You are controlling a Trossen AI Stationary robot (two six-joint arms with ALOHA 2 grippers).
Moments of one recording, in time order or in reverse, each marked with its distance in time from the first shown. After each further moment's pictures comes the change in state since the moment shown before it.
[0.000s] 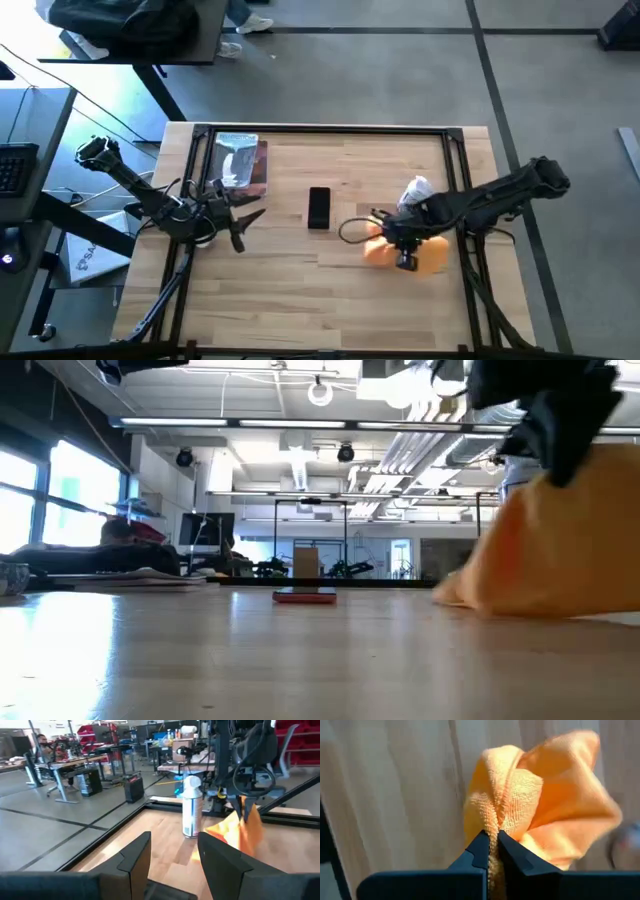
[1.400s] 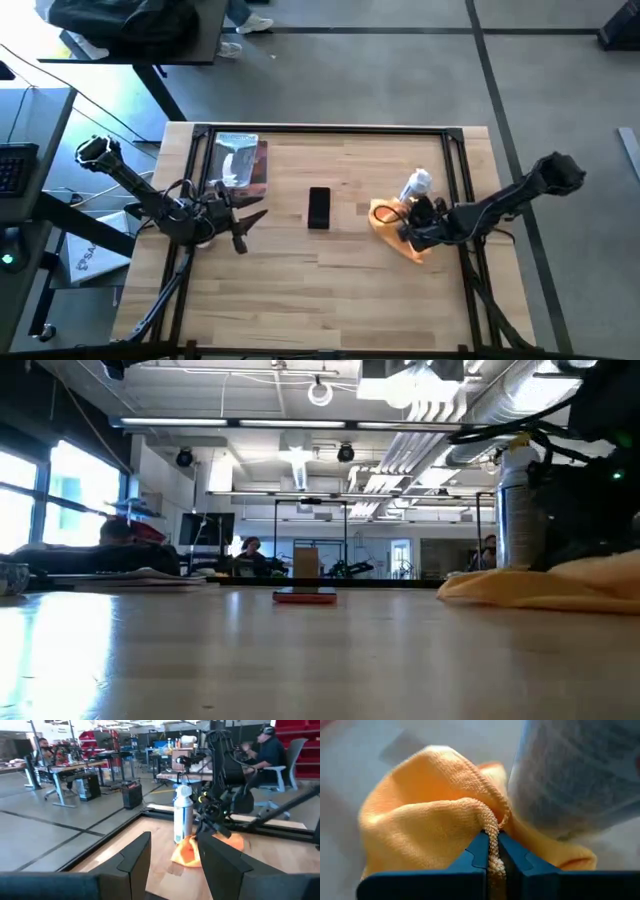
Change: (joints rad) left arm 0.009 0.046 0.000 0.155 -0.018 0.051; right arm 0.038 -0.221 -0.663 0.532 0.706 0.707
